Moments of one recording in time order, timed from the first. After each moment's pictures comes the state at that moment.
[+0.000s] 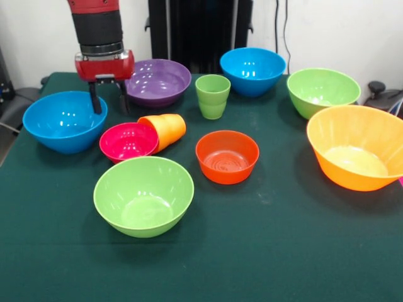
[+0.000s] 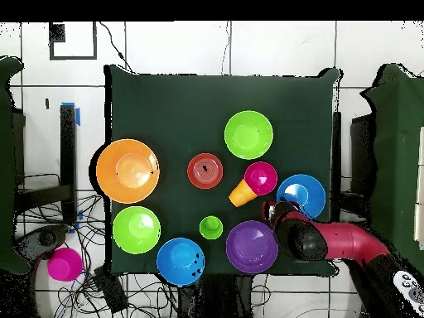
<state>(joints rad) -1.05 -0.60 0.49 1.94 -0.79 0.22 1.76</state>
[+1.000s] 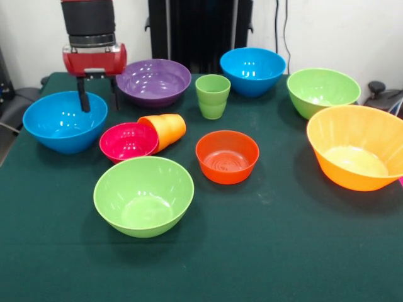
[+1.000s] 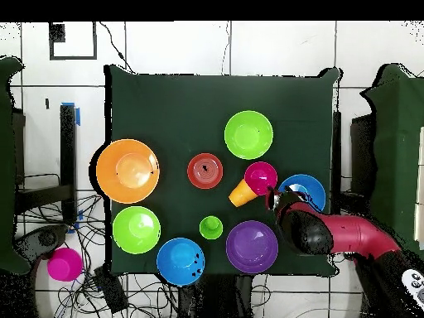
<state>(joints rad) -1.05 -0.68 0.52 1.94 -0.75 0.23 1.76</state>
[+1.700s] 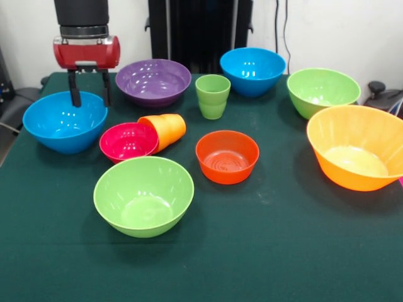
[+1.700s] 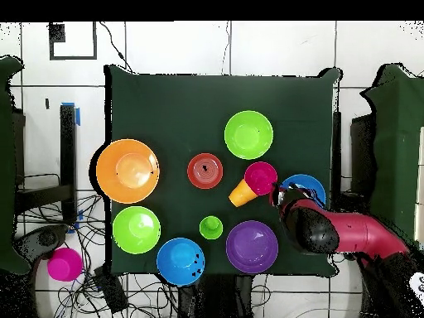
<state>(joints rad) -1.05 -0.71 0.53 1.94 -0.71 0.24 1.76</state>
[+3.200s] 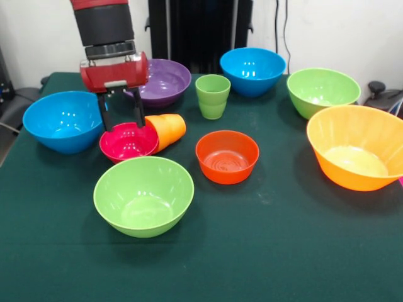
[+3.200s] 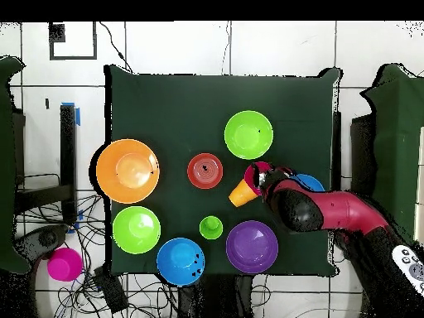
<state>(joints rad) -1.04 -0.60 0.66 1.87 -0.71 0.24 1.76</state>
